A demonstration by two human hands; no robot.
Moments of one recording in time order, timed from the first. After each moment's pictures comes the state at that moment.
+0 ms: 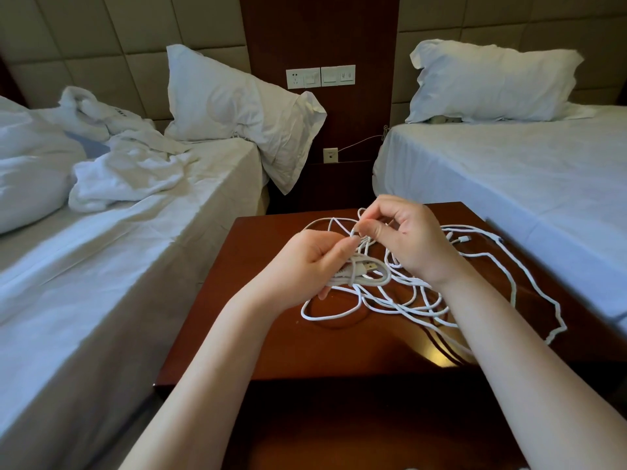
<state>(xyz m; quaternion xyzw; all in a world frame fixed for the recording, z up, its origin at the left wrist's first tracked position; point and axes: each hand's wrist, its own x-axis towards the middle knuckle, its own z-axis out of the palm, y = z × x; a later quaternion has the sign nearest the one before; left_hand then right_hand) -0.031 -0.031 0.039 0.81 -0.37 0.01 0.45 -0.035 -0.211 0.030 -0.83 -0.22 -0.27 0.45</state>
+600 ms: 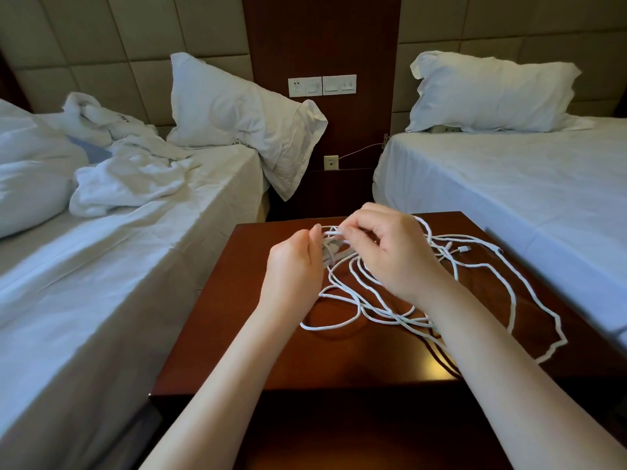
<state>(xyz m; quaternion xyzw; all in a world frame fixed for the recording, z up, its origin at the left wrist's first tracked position) -0.011 -0.046 0.013 0.84 -0.19 0.26 0.44 -0.039 -0.188 0.032 -0.85 -0.20 -0.35 0.34</state>
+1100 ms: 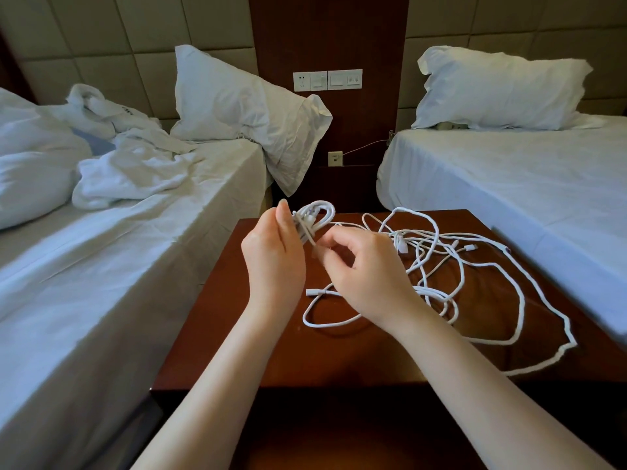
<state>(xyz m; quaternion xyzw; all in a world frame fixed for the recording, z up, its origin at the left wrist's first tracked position) -0.006 -0.036 0.017 0.73 -0.15 0.43 0.50 -0.045 -0.151 0.016 -0.85 -0.18 -0.31 0.39</state>
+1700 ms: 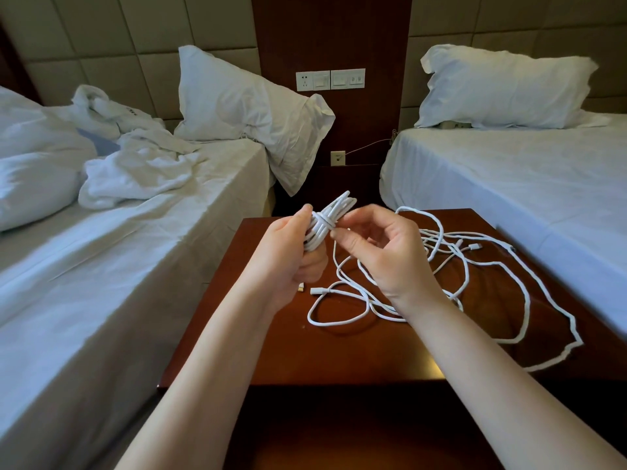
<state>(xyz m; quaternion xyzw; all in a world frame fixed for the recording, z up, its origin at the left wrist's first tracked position) -0.012 -0.027 0.039 0.63 -0.18 -0.10 0.75 -0.045 -0.163 0.023 -0.71 -0.16 -0.27 0.63</state>
